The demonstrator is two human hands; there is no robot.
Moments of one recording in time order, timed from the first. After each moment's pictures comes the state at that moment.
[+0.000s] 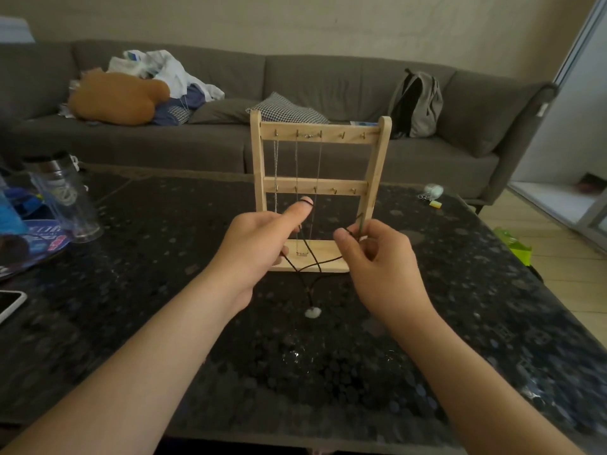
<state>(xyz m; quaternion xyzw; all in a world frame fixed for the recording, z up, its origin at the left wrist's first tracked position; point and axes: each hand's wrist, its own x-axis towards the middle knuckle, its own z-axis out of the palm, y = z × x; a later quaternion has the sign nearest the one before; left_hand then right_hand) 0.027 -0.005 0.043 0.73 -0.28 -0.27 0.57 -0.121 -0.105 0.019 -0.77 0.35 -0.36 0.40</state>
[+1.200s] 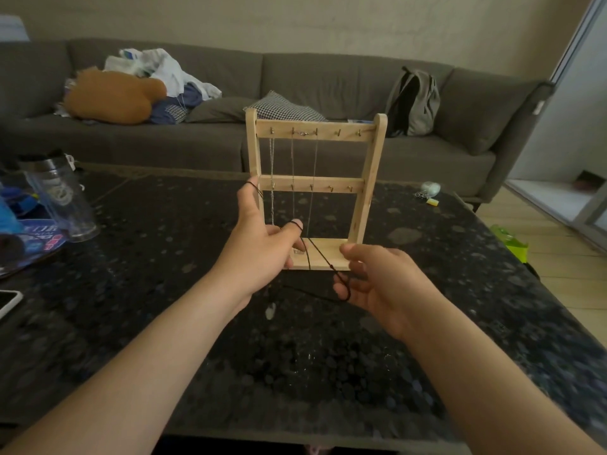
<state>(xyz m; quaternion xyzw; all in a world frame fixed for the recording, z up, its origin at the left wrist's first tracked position) 0.023 -0.008 0.039 0.72 -0.33 -0.22 0.57 -0.124 -0.107 0.031 -0.46 0.45 -0.23 0.73</state>
